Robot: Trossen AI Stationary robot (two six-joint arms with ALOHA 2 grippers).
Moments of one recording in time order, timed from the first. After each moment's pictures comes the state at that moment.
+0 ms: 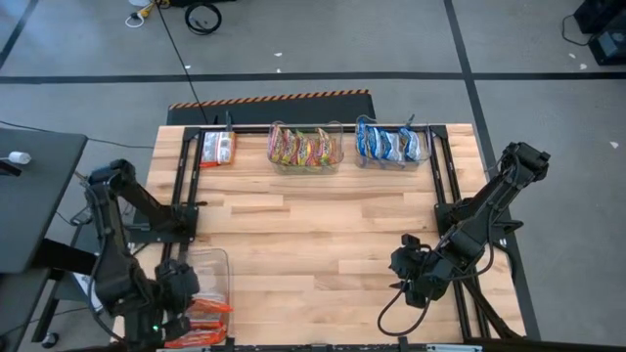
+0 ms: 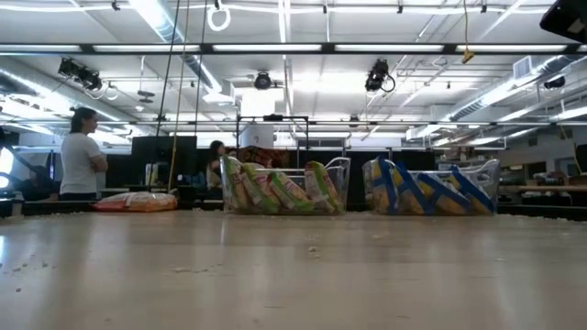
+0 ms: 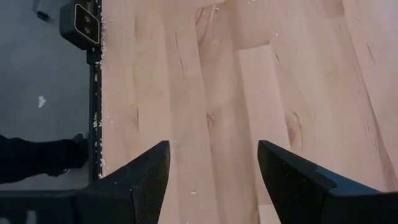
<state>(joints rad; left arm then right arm) -1.21 1.43 1.34 -1.24 -0.29 -1.64 0.82 1.32 0.97 -0.71 0.32 0.92</state>
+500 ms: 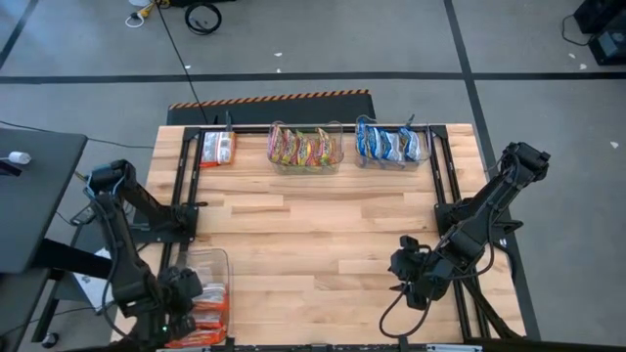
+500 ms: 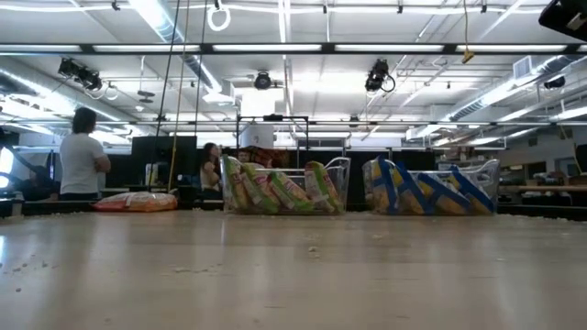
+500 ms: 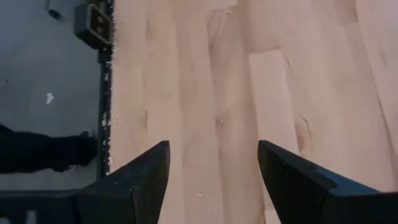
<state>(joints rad) -1.26 1.43 1.04 -0.95 -0.20 -1.77 0.82 1.32 0.97 -0.68 0.31 0.88</state>
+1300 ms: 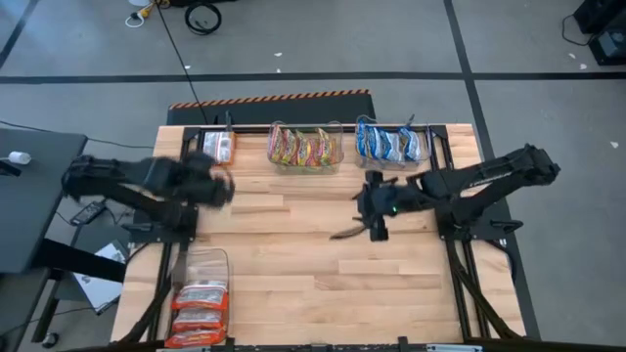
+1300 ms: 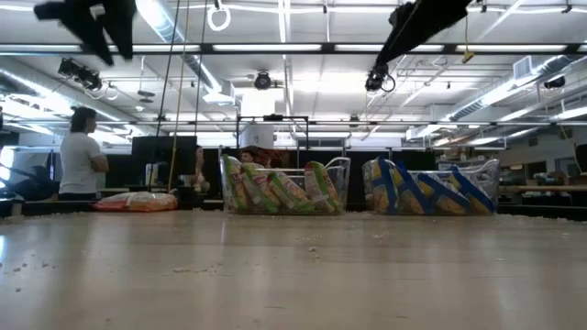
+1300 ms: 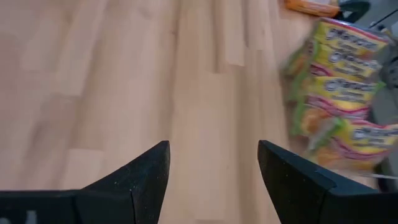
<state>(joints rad) -0.18 1.10 1.22 -1.54 -0.61 -1.34 0.21 1.28 1.09 -0.65 0.29 -0.01</state>
